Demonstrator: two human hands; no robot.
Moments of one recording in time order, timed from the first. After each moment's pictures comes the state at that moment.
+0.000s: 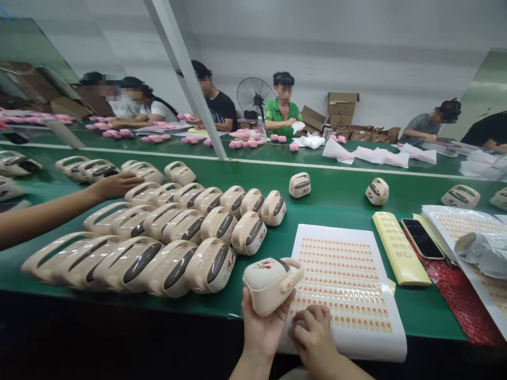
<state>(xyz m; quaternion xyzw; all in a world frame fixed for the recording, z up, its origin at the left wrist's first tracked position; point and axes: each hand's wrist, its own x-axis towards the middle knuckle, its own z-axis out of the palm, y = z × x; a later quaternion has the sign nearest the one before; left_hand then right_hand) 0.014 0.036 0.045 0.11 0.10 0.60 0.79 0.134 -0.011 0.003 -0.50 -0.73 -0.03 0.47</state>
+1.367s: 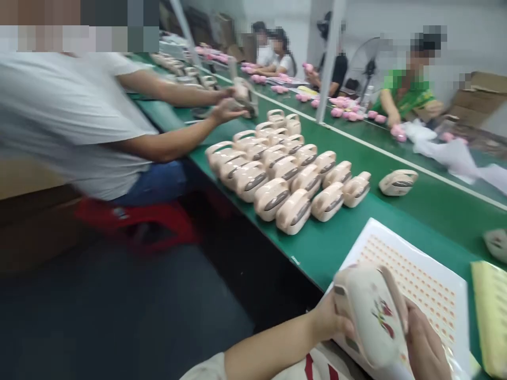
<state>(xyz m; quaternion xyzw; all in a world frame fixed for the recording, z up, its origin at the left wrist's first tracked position) 0.052 0.010 0.058 0.24 0.12 0.59 0.76 0.257 0.011 0.054 -0.61 -0.66 0.28 0.34</state>
